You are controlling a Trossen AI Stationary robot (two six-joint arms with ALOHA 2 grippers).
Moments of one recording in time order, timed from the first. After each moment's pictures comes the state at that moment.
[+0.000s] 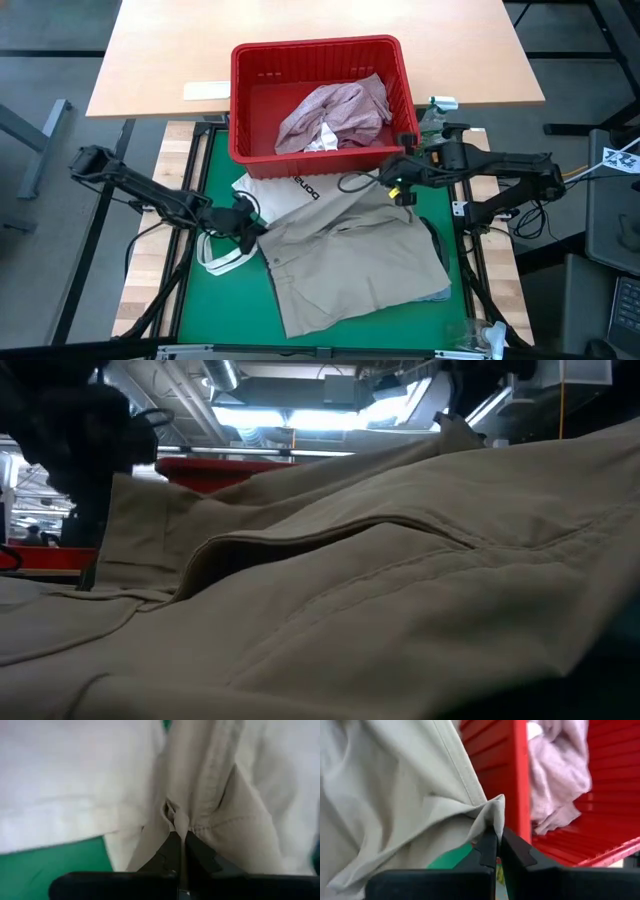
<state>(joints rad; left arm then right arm) -0.31 0.93 0.31 -0.08 -0.29 -0.92 0.01 1.39 1.49 -1.29 0.51 -0.24</state>
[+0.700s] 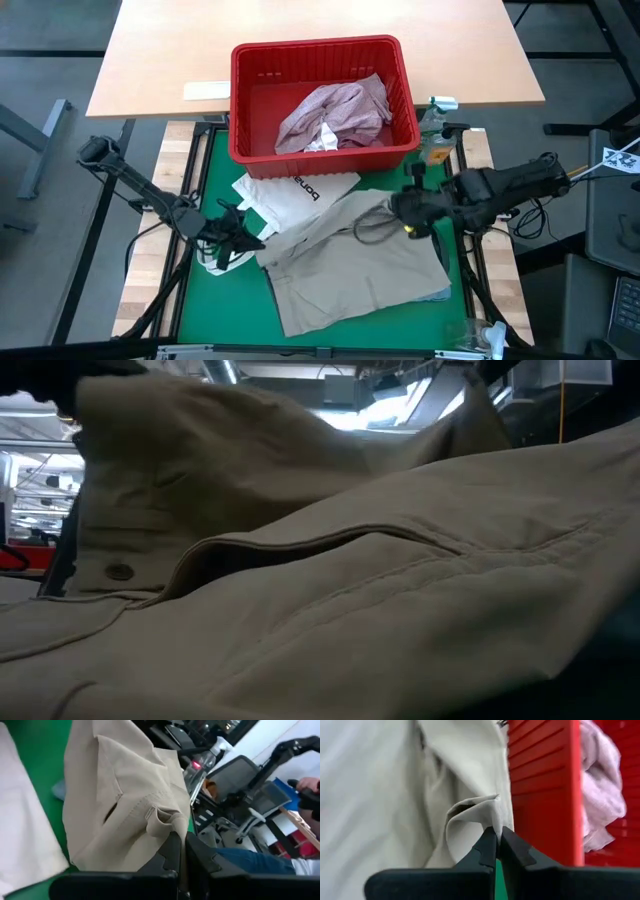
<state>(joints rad) -0.55 0.81 0.31 0.27 -0.38 -0.77 0.33 1.35 1.49 -1.35 0.49 0.00</state>
